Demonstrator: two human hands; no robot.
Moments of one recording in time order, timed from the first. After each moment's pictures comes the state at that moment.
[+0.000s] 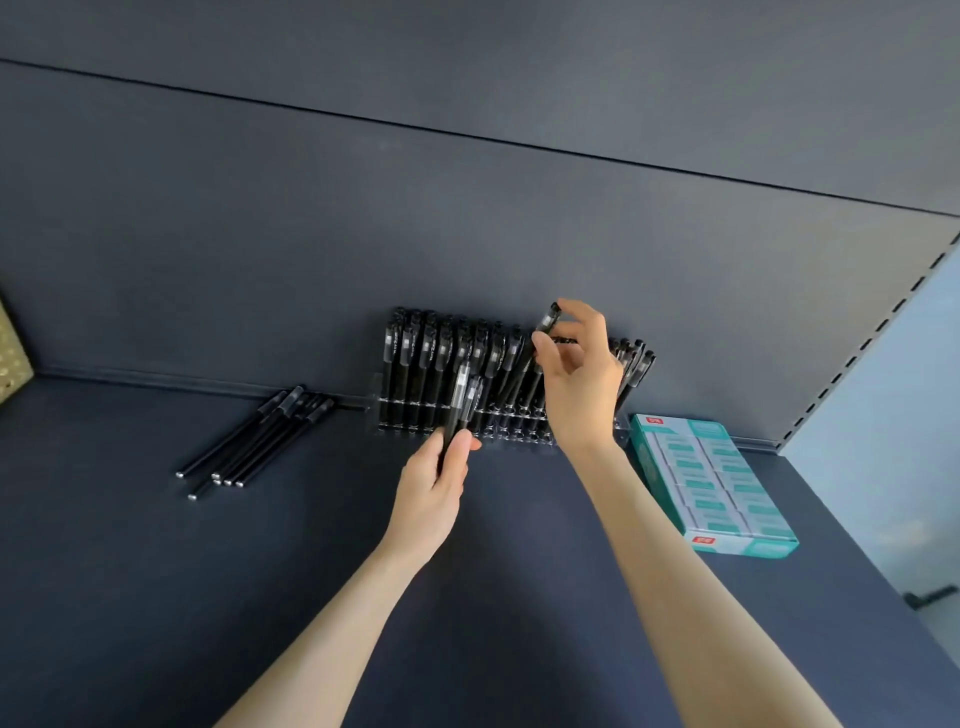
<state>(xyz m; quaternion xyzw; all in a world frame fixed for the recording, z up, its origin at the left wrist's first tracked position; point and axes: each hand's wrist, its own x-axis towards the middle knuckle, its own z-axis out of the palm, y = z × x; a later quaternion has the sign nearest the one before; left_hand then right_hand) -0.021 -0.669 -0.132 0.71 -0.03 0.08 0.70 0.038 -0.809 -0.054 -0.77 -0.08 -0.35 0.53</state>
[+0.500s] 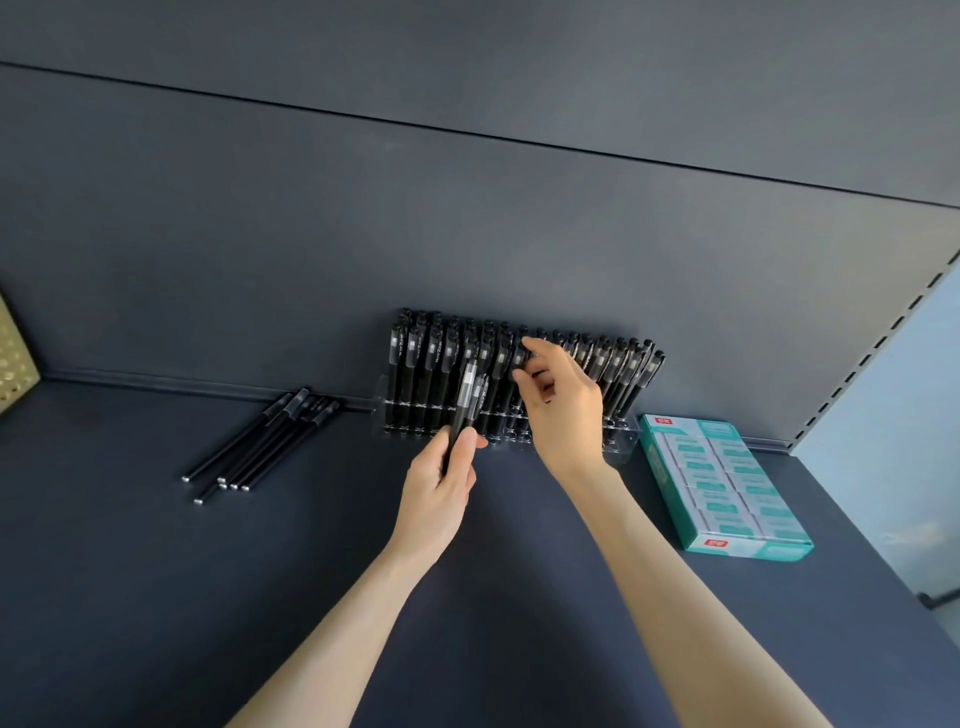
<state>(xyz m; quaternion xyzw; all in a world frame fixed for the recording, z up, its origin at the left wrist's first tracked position) -0.023 -0.668 -0.124 0.68 -0.04 0.06 0.73 0.035 -0.800 -0.079 -0.84 -0.11 -0.33 0.41</state>
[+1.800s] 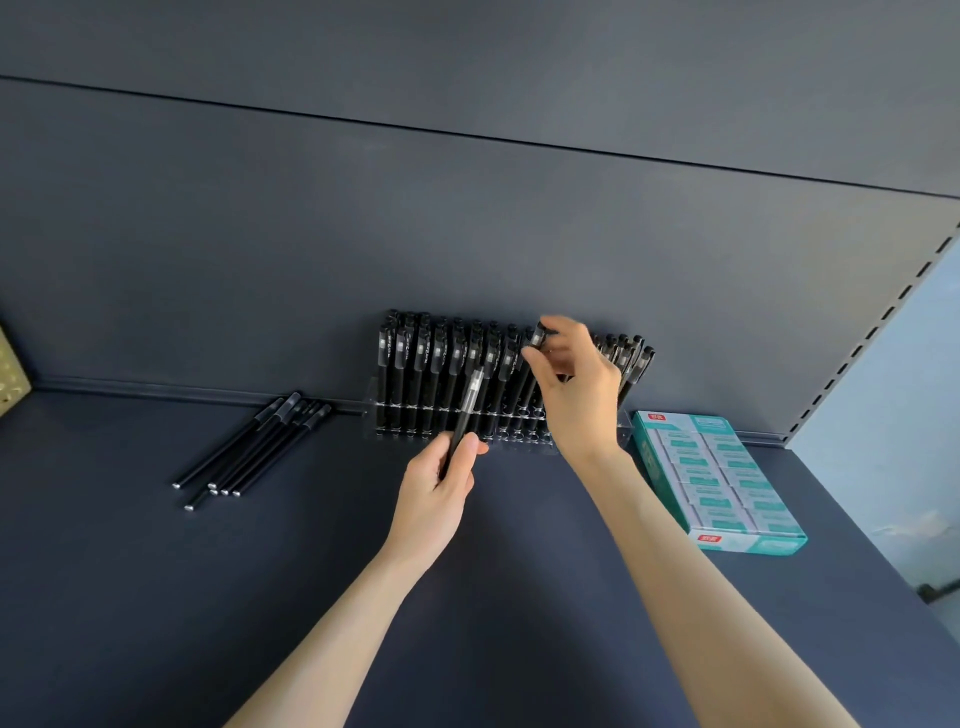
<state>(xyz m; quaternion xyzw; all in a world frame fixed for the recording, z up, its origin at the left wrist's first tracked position) -0.025 -0.672 -0.124 0.71 -0.05 0.07 0.70 0.039 -0.817 -0.063 -0.81 -0.09 -0.37 0.45</state>
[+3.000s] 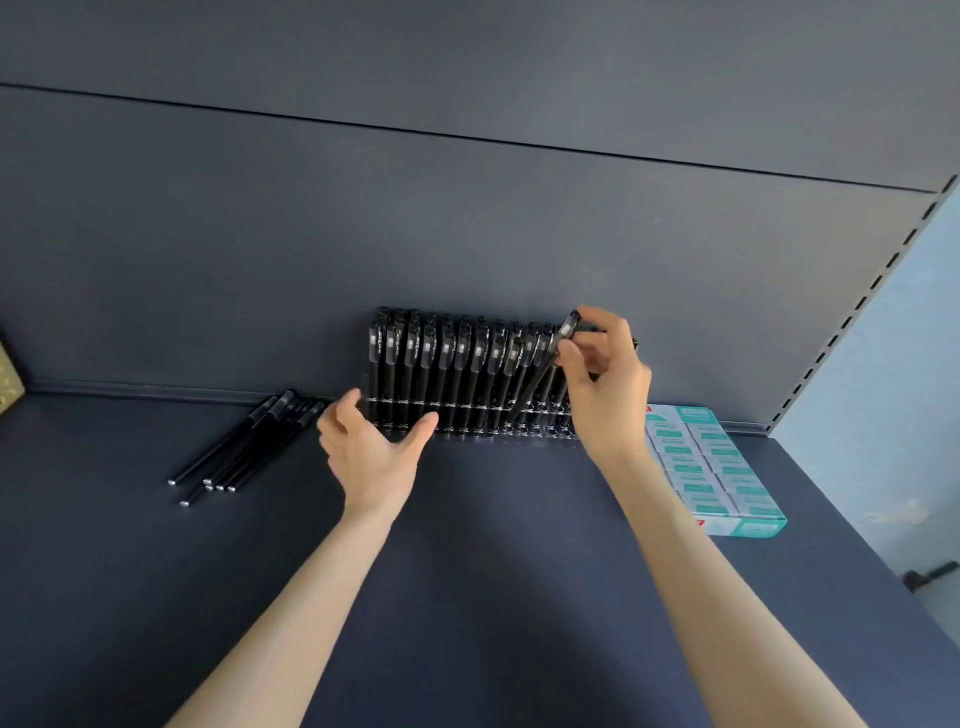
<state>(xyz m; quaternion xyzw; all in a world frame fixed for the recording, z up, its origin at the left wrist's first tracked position) 0.001 -0.646 -0.120 0.80 0.15 0.19 0.55 0.014 -0.843 -0.053 -0.78 -0.06 -0.35 0.51</state>
